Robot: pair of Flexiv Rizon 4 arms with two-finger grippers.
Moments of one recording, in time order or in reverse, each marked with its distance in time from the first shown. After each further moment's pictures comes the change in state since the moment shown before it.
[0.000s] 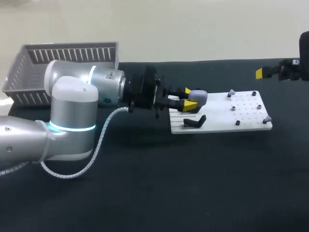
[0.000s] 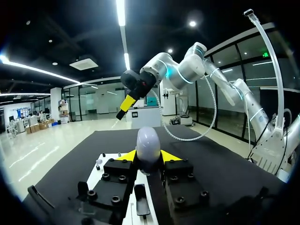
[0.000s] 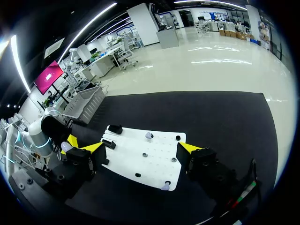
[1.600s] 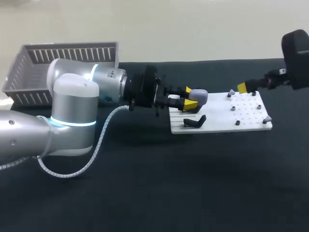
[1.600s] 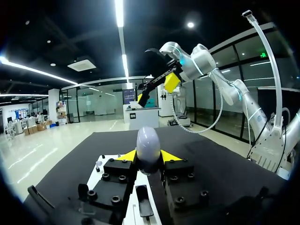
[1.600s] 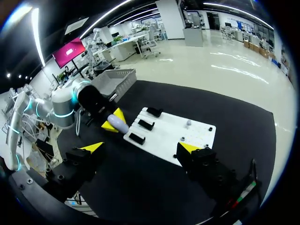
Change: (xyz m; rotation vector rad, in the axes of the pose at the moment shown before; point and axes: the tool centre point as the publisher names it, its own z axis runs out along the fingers) left arm 0.000 0.004 0.001 0.022 -0.013 0.007; right arm 0.043 0.110 -0.037 -0.097 0.122 -0.216
